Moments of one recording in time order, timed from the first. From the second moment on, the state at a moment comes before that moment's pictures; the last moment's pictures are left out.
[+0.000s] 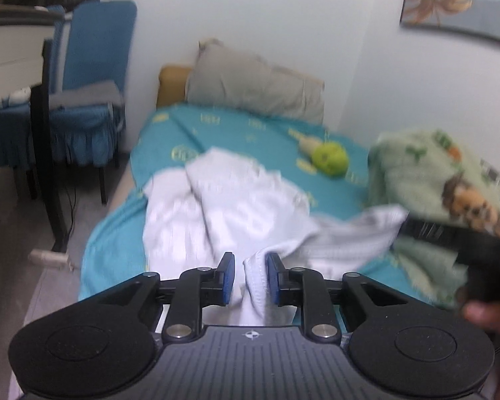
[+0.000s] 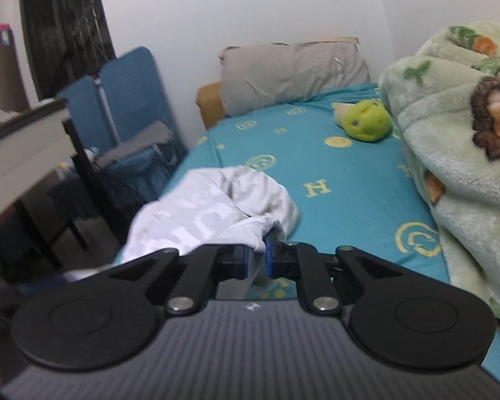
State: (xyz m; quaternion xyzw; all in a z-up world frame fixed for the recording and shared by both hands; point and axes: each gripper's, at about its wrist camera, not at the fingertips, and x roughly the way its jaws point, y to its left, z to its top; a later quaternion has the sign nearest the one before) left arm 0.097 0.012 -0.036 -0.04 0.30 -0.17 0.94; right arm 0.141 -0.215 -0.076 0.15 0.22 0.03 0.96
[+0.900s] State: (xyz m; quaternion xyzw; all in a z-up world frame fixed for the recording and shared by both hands) left arm 0.065 0.029 -0.004 -0.02 0.15 0.08 0.99; right arm 0.124 -0.248 -0.063 0.13 0.15 -0.11 0.97
